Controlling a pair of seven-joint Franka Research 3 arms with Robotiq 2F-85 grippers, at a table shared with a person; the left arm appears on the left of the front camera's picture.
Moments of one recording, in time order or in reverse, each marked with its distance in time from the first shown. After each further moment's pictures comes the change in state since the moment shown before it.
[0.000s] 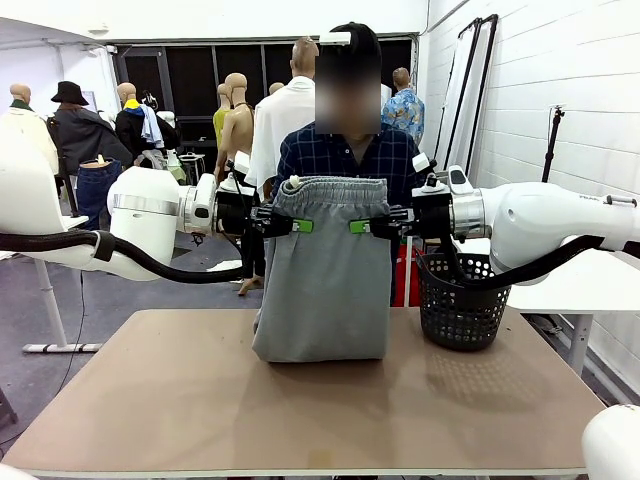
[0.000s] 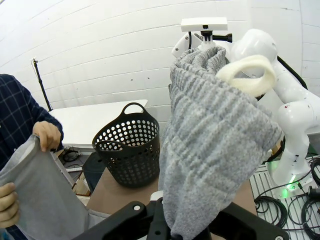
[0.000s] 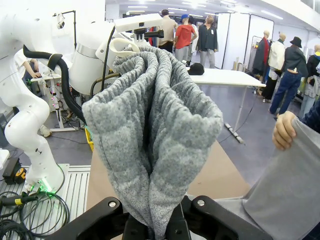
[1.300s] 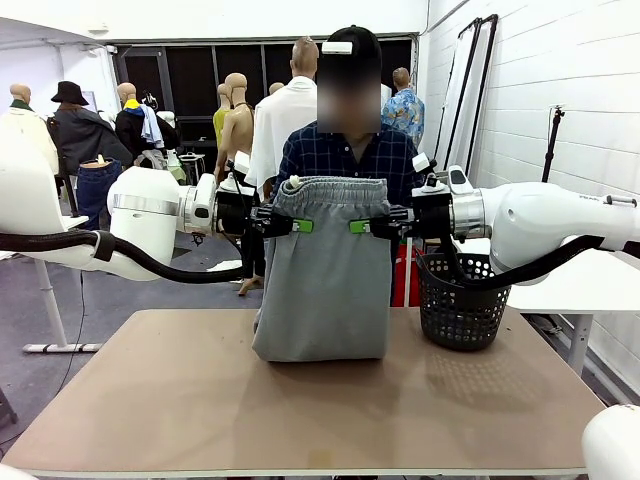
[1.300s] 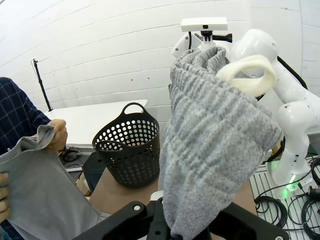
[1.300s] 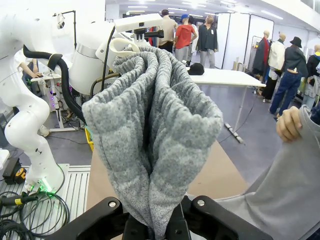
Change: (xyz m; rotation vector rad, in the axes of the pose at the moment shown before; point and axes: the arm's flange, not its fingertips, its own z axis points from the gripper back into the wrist) left arm 0.000 0.000 0.000 0.000 0.000 0.000; right arm 0.000 0.000 0.000 0.000 0.000 0.000
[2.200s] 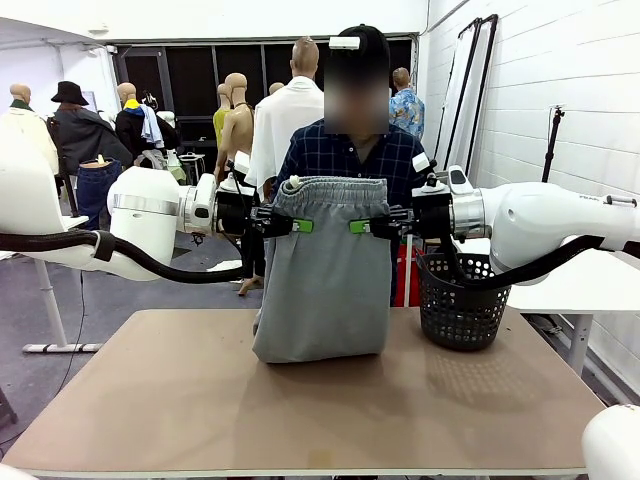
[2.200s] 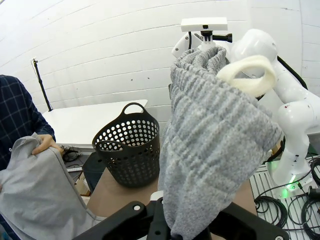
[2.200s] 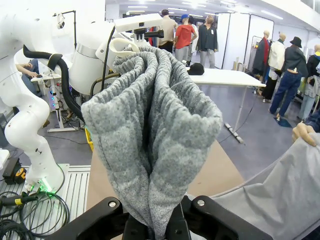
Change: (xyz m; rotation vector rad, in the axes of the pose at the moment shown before) left arm 0.000 0.000 0.000 0.000 0.000 0.000; right arm 0.000 0.000 0.000 0.000 0.000 0.000
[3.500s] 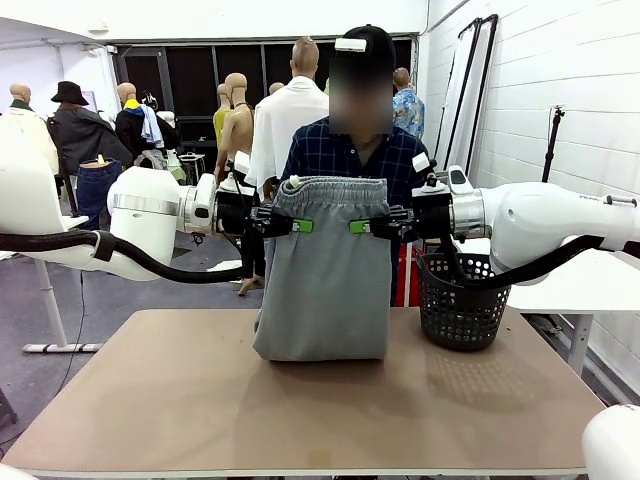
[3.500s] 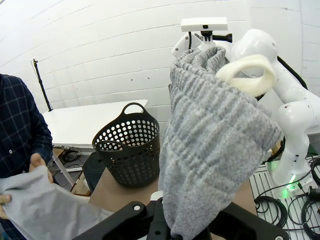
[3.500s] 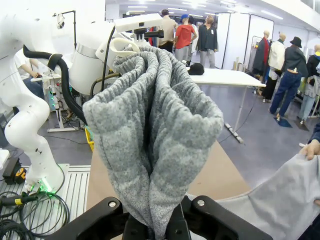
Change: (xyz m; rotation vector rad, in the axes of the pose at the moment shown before) left arm 0.000 0.000 0.000 0.000 0.000 0.000; right arm 0.000 0.000 0.000 0.000 0.000 0.000
